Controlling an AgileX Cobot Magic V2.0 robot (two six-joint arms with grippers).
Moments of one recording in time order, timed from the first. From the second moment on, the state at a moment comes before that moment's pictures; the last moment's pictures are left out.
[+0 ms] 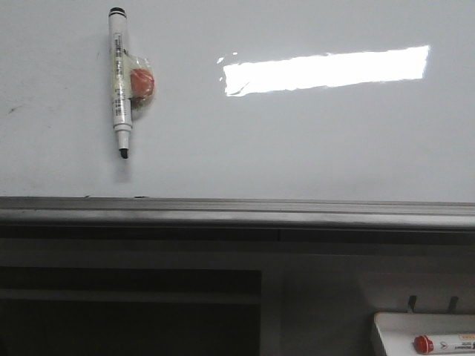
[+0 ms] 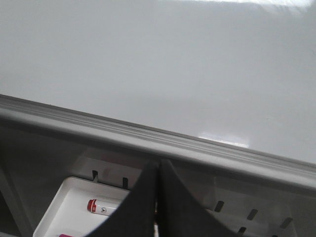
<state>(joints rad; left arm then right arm) -0.02 0.00 0.00 -0.12 0.33 0.06 0.14 -0.01 0.01 -0.04 0.32 -0.08</state>
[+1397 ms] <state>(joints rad) -0.35 0.84 -0.67 -0.77 0.50 0.55 0.15 0.44 -0.45 0.49 0.43 -0.15</state>
